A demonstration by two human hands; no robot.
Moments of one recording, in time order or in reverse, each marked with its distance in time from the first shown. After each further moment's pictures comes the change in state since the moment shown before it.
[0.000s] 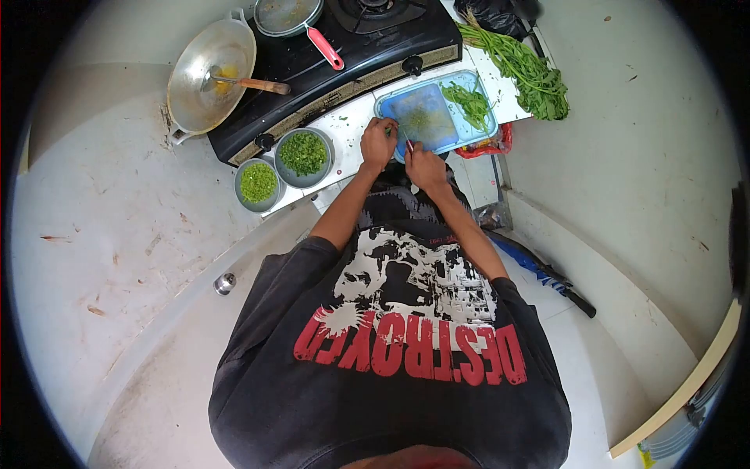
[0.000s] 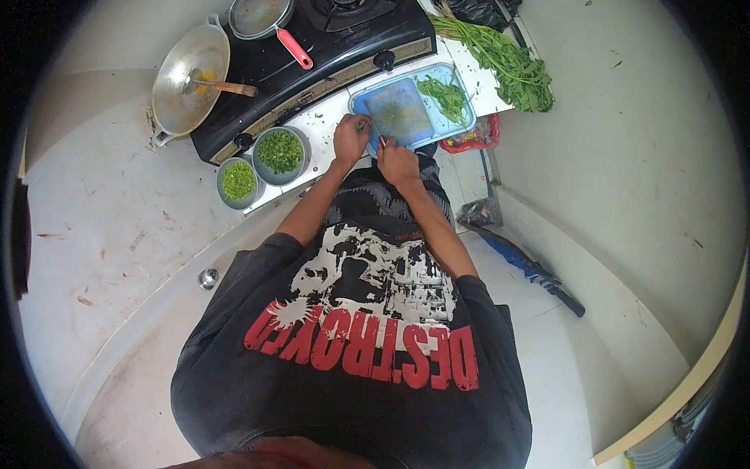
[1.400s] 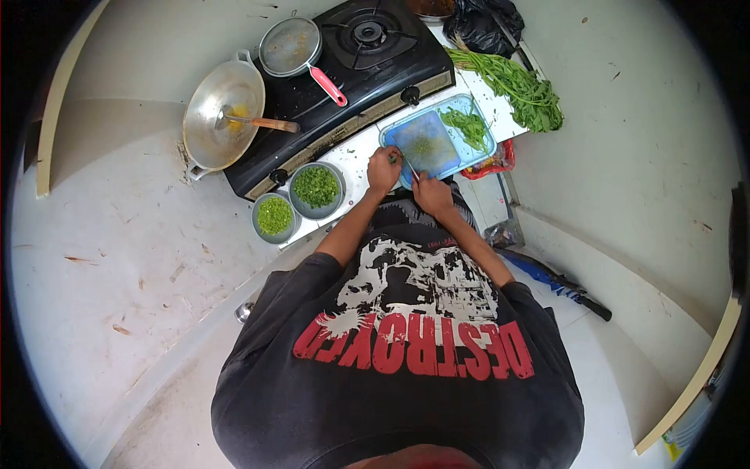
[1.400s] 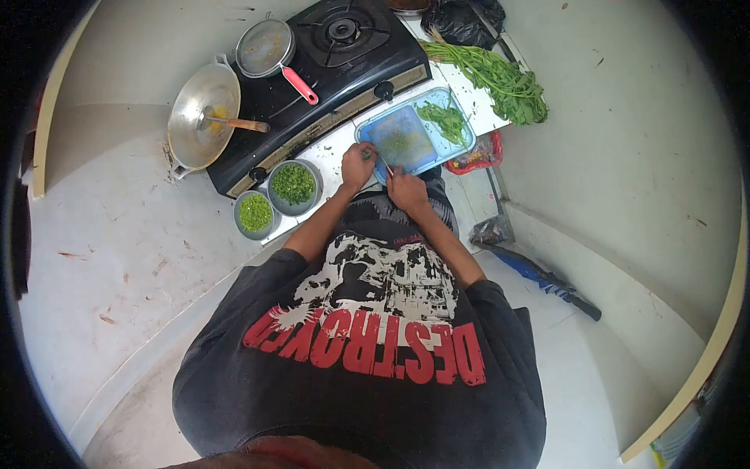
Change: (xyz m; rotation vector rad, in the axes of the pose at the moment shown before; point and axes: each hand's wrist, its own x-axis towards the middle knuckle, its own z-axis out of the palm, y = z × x) left_hand 0.011 -0.009 -0.001 -0.007 -0.024 0.094; right_hand -0.005 0.010 0.011 0.015 0.104 -0.053
